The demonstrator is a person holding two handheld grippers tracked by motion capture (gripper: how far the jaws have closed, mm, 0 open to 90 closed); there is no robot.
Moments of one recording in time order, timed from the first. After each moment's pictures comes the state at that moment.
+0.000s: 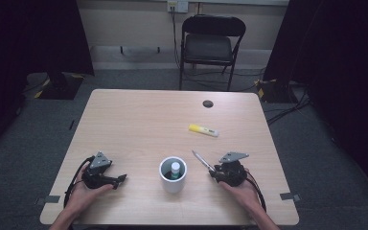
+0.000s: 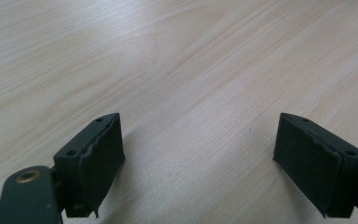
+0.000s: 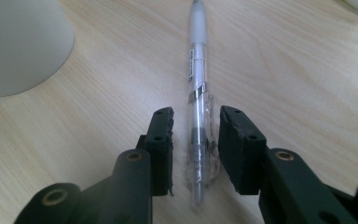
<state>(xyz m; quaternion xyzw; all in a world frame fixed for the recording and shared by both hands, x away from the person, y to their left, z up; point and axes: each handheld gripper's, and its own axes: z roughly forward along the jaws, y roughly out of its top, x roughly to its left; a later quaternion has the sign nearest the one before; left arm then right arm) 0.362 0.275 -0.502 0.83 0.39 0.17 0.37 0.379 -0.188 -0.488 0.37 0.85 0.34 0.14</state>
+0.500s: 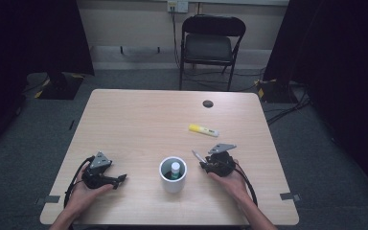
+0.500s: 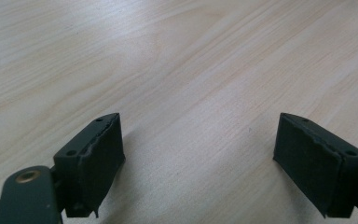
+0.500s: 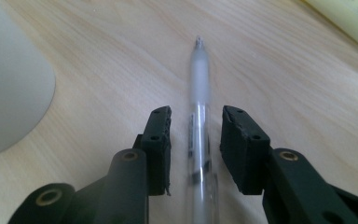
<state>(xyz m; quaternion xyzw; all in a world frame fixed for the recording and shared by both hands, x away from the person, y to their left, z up) 0.362 0.275 -0.502 0.83 0.39 0.17 0.37 0.411 -0.157 -0.490 0.37 0.85 0.35 0.15</state>
